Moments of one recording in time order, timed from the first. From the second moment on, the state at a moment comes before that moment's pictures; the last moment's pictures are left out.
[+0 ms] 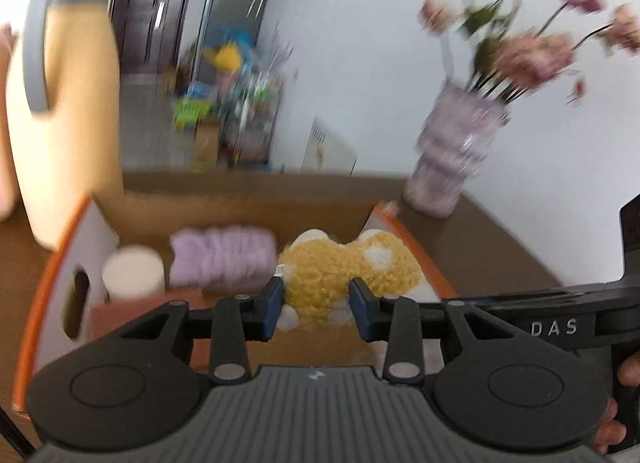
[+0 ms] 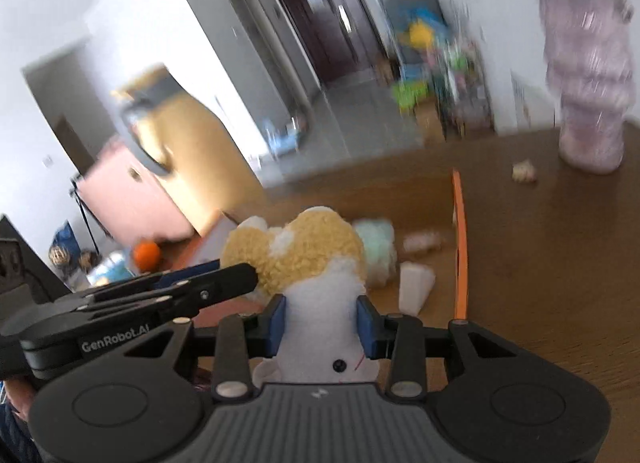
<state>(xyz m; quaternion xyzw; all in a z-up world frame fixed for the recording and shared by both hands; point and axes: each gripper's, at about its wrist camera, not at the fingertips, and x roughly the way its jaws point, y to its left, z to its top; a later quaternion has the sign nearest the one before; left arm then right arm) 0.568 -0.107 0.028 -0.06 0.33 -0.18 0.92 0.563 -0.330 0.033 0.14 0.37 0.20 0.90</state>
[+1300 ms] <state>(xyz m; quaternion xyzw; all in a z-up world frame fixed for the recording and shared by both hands) 0.349 -0.058 0.092 0.03 0.13 -0.03 0.99 0.387 -0.298 0.098 -0.03 0.11 0.11 0.99</state>
